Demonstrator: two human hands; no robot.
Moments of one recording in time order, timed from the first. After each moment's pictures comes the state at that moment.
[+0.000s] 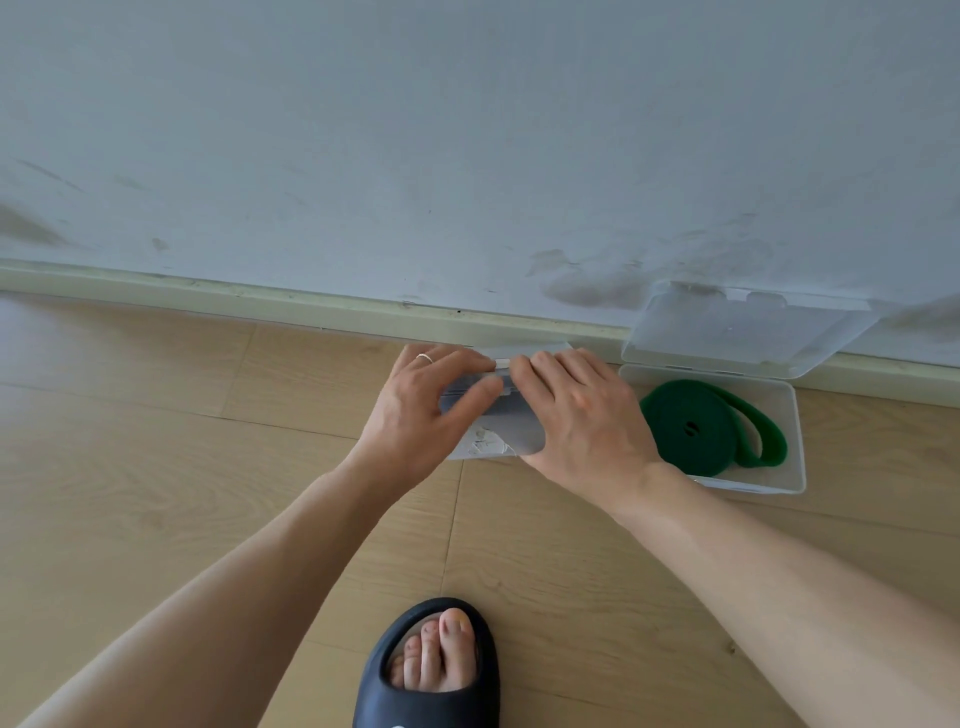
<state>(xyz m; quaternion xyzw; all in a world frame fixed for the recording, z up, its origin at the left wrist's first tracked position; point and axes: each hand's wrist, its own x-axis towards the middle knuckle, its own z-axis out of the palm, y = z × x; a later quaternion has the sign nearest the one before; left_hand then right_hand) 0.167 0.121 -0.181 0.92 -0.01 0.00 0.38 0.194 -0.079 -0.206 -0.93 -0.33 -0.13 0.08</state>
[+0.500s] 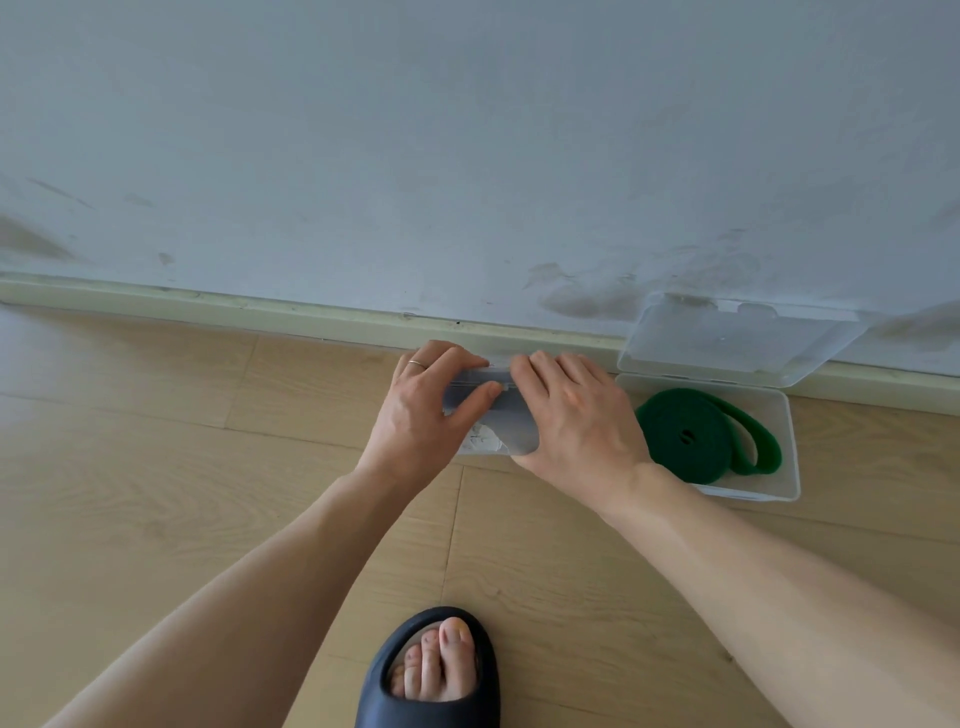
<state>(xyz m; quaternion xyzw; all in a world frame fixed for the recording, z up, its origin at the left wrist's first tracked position) 0.170 0.118 -0.185 0.93 0.01 0.02 0.37 0.198 -0.072 -0.197 -0.94 -0.31 -0.10 0.08</state>
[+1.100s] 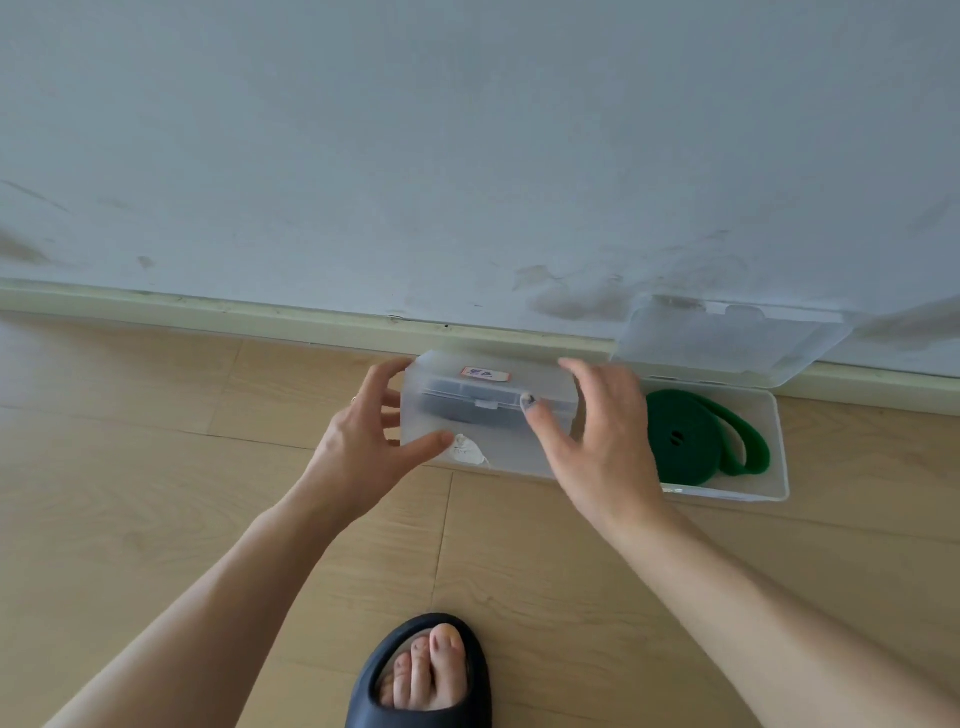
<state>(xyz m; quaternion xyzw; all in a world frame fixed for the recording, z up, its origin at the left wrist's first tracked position) 0.146 0.149 -0.170 0.87 0.13 -0.12 0.45 0.174 -0.086 -0.177 -0.91 -0.01 0.07 0.41</state>
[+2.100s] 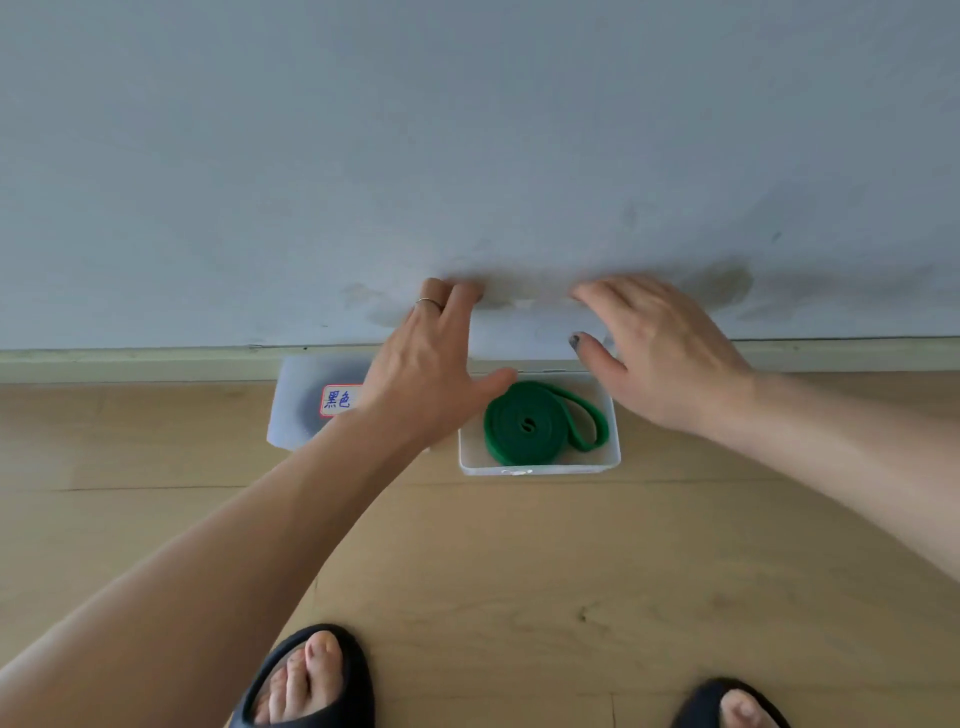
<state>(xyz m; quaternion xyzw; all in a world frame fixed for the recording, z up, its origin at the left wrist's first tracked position) 0.218 -0.040 -0.098 0.96 -0.08 -0.10 0.23 0.231 -0.271 -0.101 -0.97 -0.23 -0.02 0.11</state>
